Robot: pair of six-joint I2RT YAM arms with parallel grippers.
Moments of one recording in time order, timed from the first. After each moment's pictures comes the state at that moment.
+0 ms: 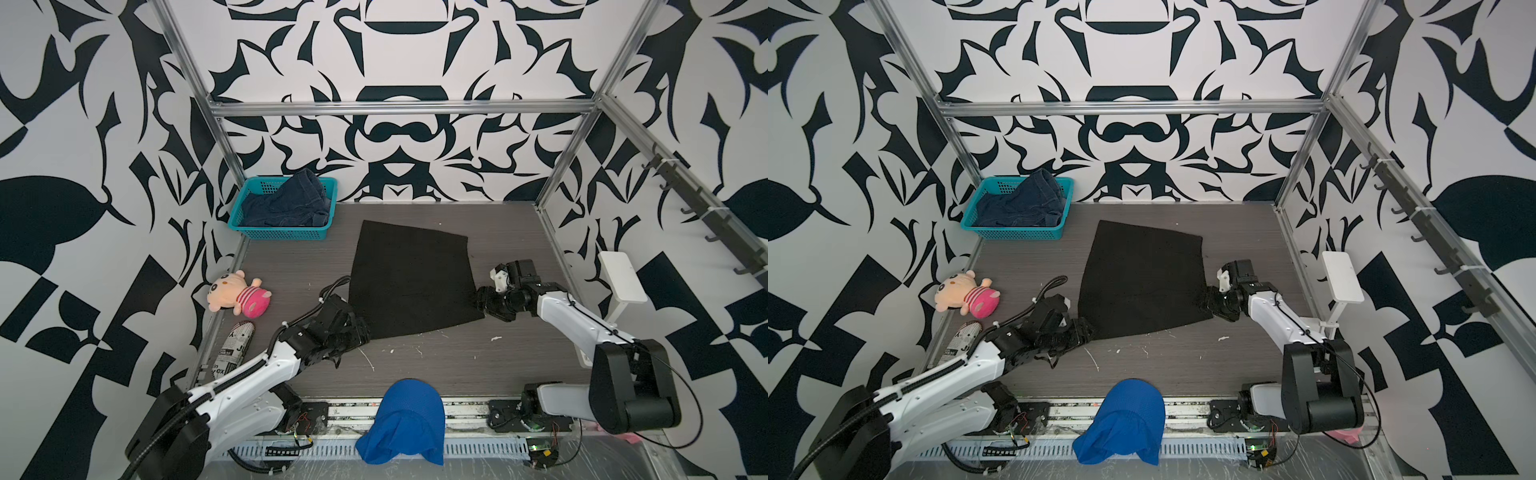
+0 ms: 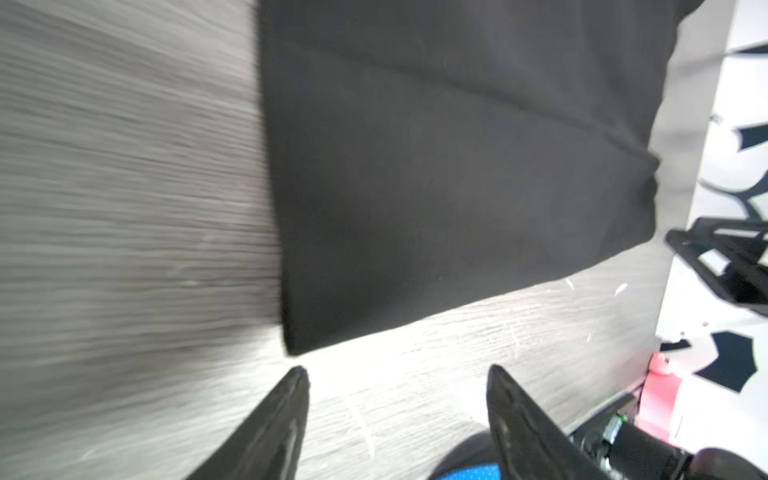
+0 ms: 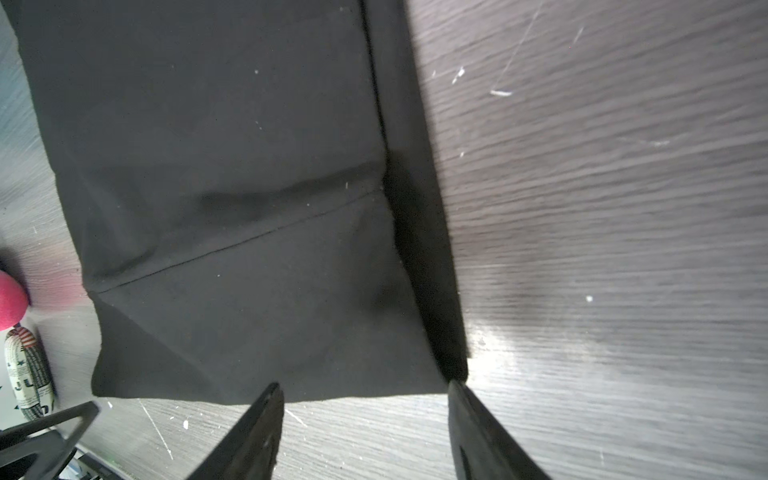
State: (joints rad) left arm -0.71 0.96 0.42 -0.37 0.11 -0.99; right arm 0.07 1.32 0.71 -0.55 -0.39 0.41
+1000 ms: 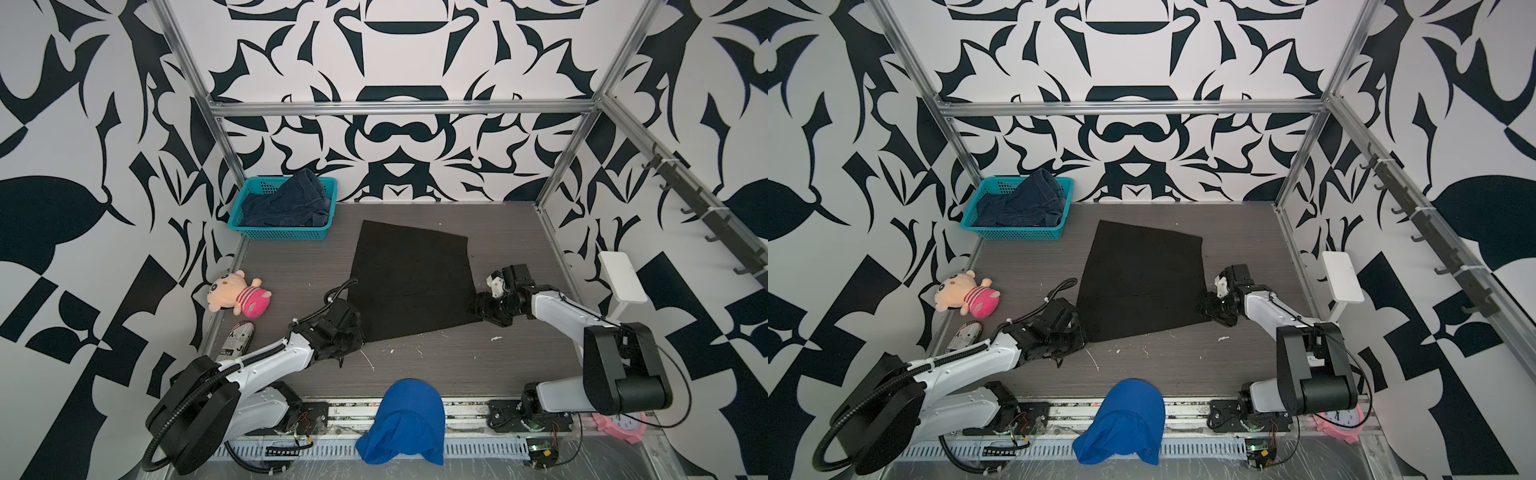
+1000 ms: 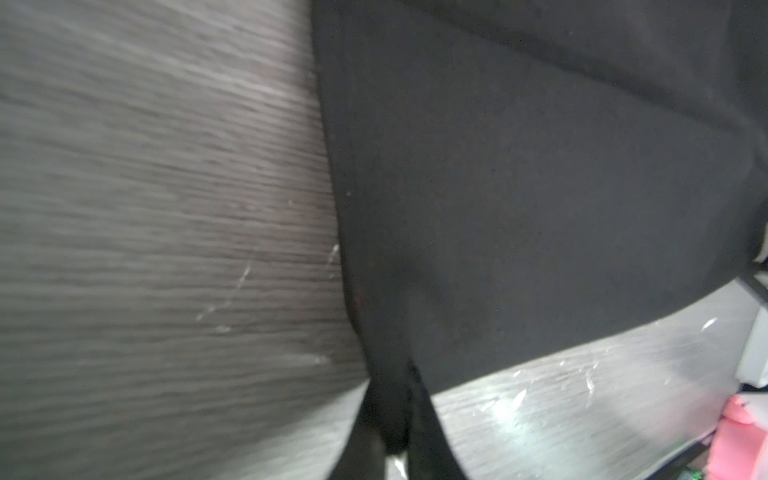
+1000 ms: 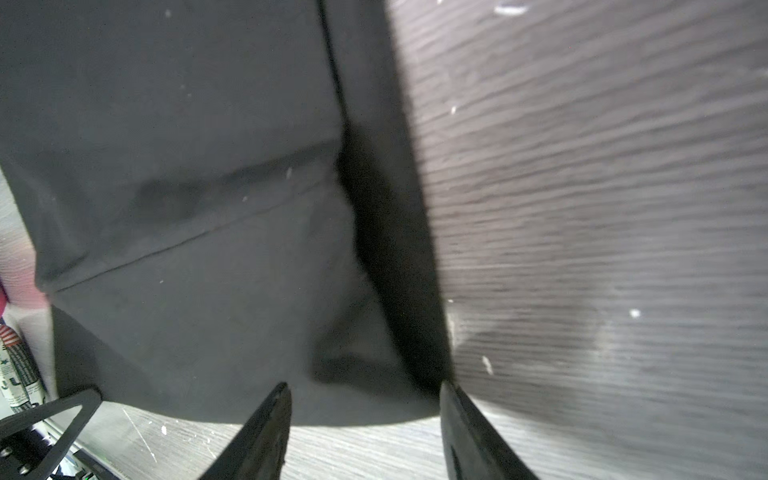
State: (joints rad) left arm -0.70 1.15 0.42 -0.30 0.09 -0.97; right arm 0.07 1.40 0.66 -0.49 -0.41 0.41
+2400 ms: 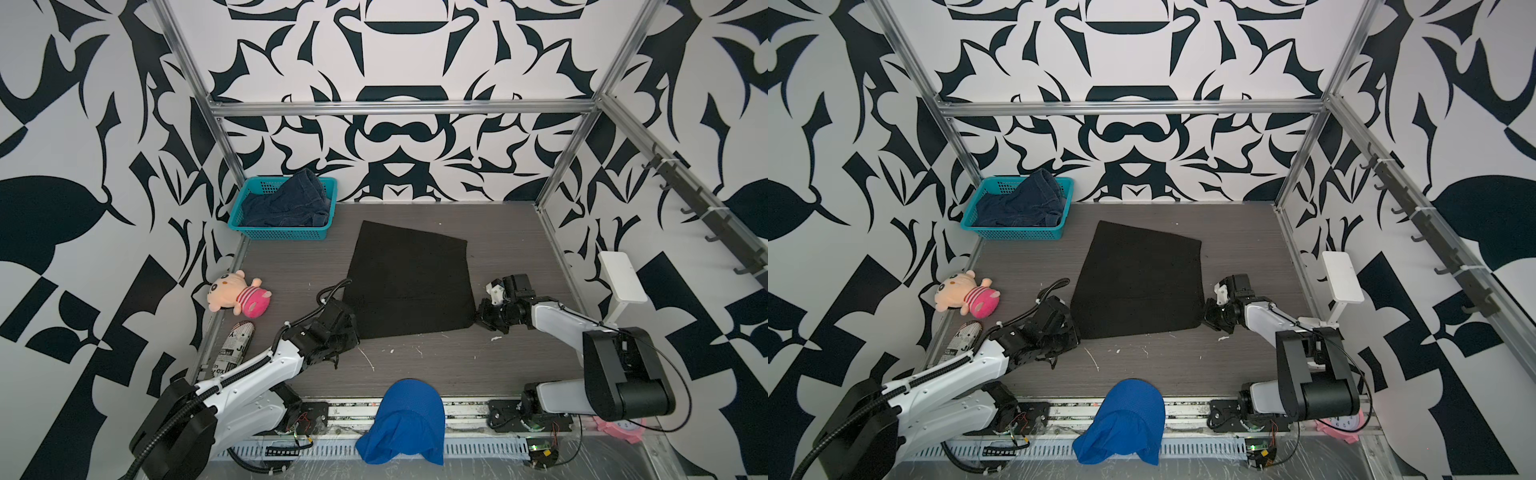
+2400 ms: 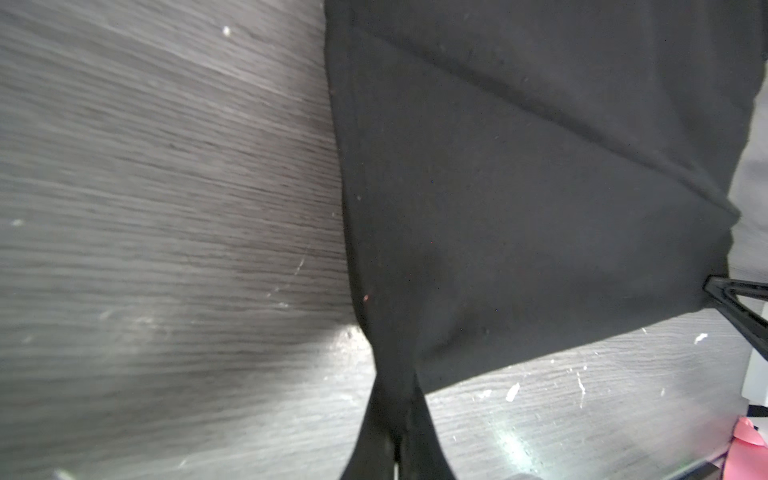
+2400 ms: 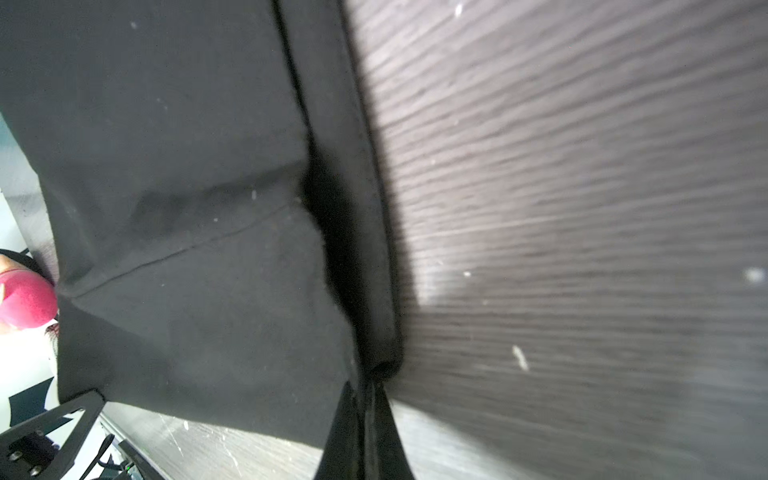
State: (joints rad) left arm -0.70 1.01 0.43 -0.40 0.01 -0.97; right arm 0.07 1.36 0.54 -0.36 -0.48 0.50
